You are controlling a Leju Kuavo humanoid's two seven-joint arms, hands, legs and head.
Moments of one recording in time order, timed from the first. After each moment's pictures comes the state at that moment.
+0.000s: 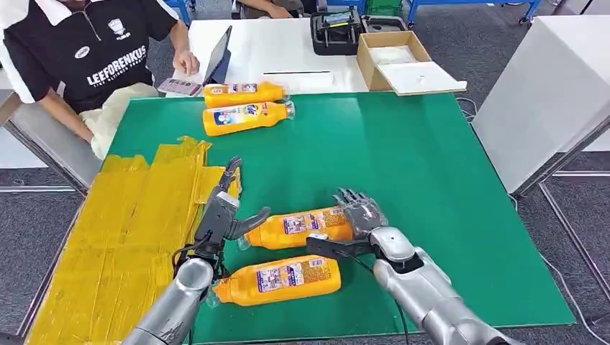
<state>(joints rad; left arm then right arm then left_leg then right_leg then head) -0.32 -0.13 -0.22 -1.03 -0.30 0.24 -0.39 -0.56 -0.06 0.76 -0.66 1.15 0.04 0.04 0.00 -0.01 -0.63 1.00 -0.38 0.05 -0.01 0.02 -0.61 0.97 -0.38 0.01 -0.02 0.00</state>
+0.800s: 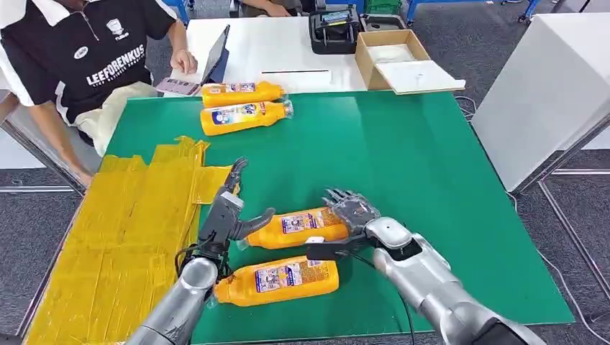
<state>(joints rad) -0.34 -0.16 -0.22 -0.98 -0.28 0.23 -0.42 -0.67 -0.03 0.81 -0.54 1.13 0.14 -0.17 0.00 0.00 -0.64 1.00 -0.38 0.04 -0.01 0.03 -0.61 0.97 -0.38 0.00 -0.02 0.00</state>
